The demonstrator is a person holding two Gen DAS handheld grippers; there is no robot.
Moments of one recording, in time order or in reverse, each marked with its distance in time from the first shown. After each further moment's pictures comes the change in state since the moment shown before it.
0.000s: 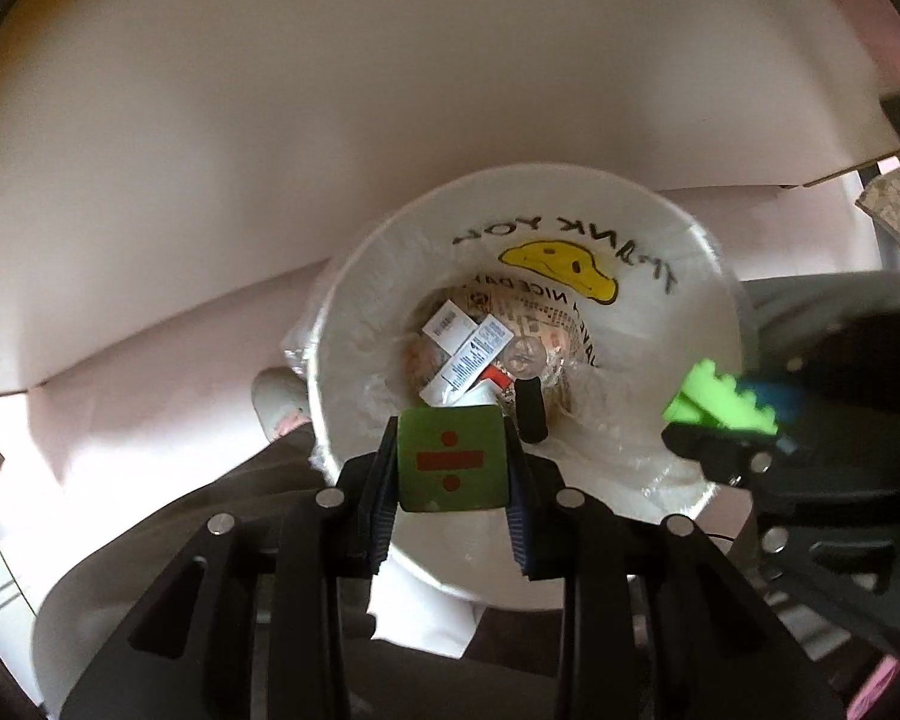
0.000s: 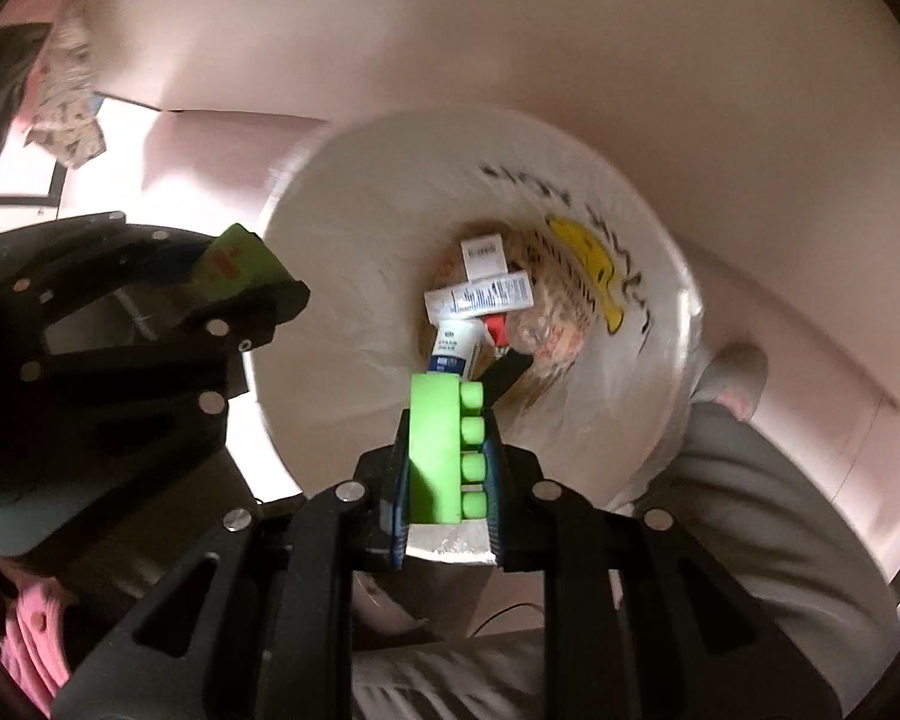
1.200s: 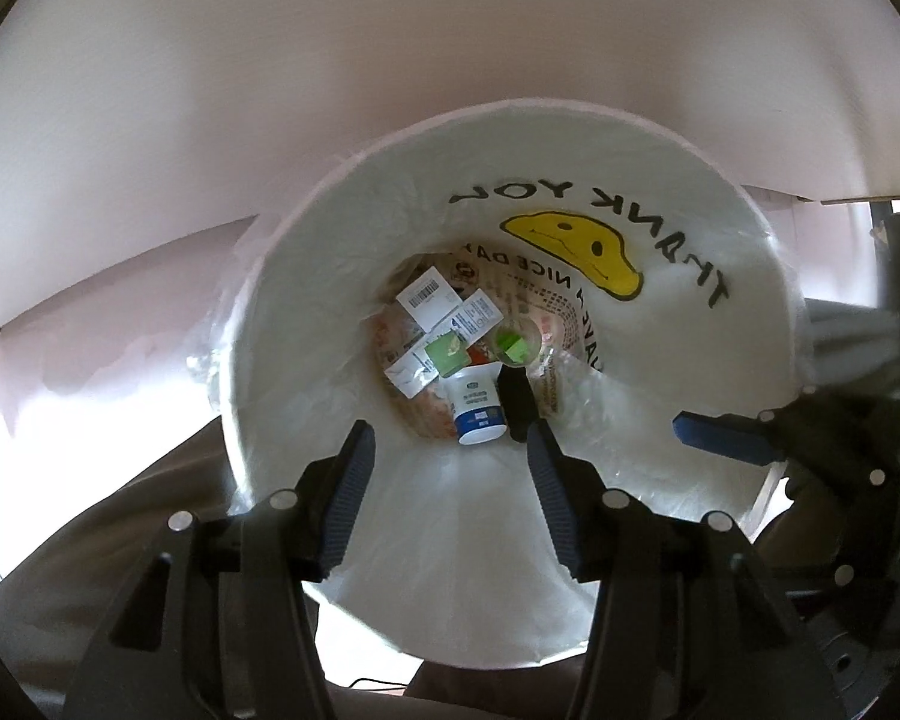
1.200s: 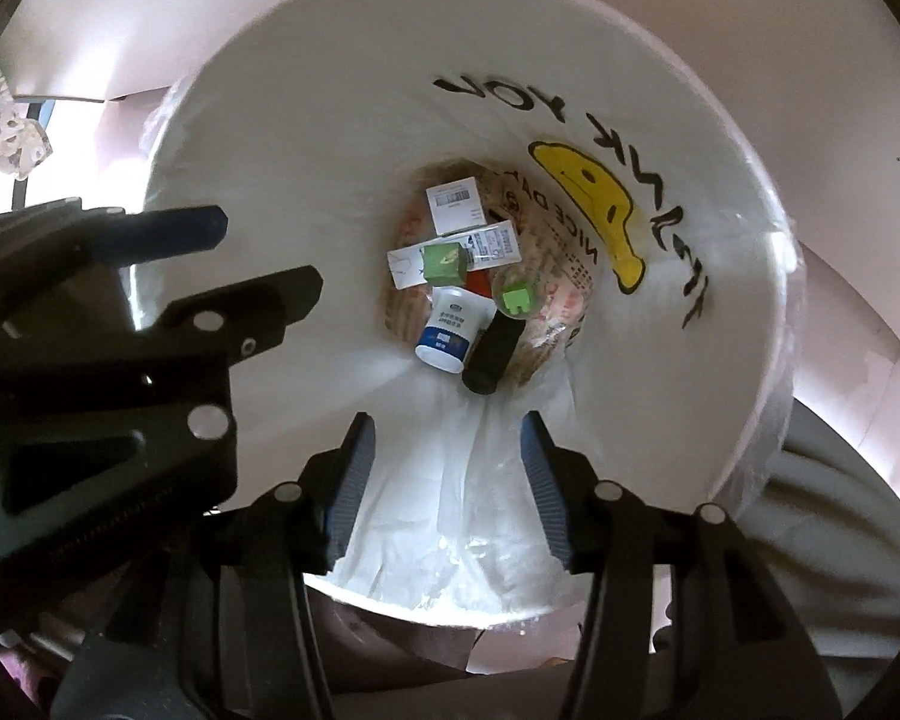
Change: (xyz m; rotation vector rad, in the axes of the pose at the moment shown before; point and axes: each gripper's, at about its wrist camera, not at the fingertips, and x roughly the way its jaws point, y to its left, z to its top) left arm 0.054 0.007 0.016 -0.084 0.092 -0.072; right arm 0.053 -0.010 0.002 0.059 0.086 -0.048
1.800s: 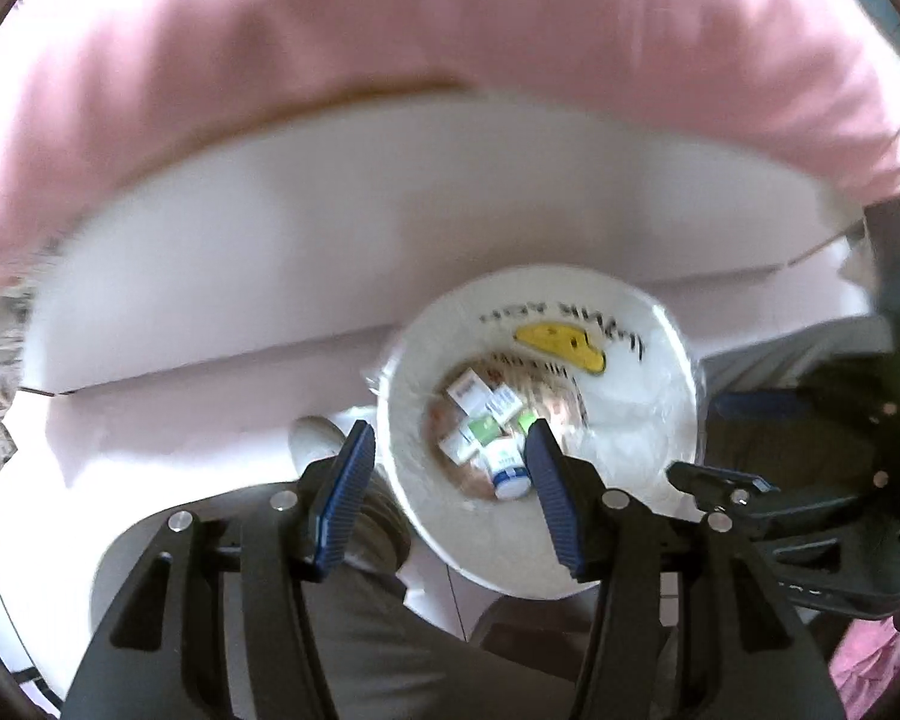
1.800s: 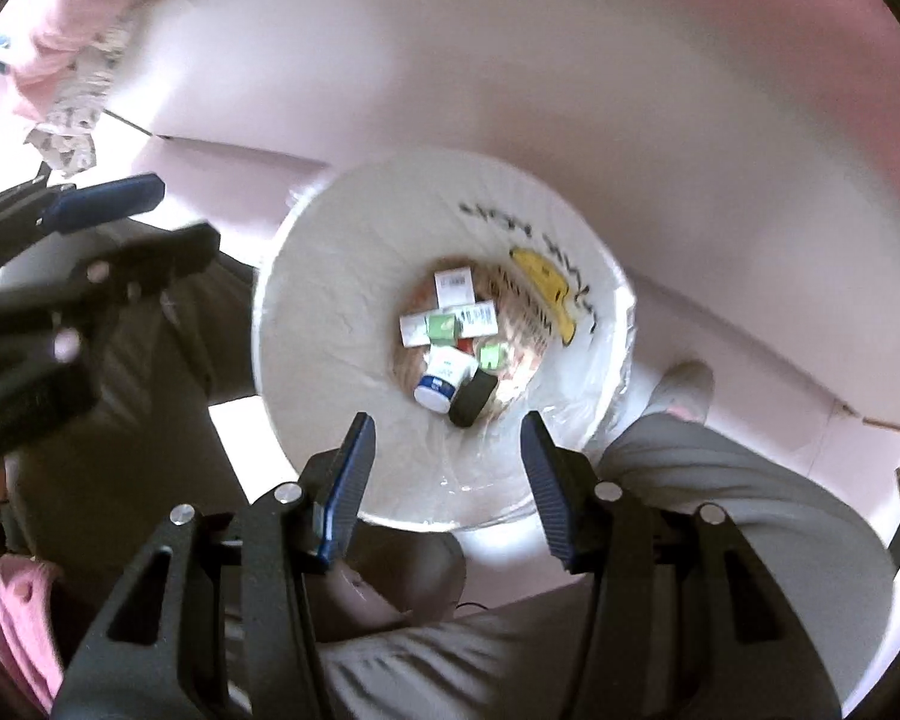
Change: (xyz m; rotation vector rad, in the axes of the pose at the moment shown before) left arm -0.151 0.000 -0.066 0.037 -0.385 0.104; right arm -0.115 0.028 -0.061 -0.094 -0.277 -0.076
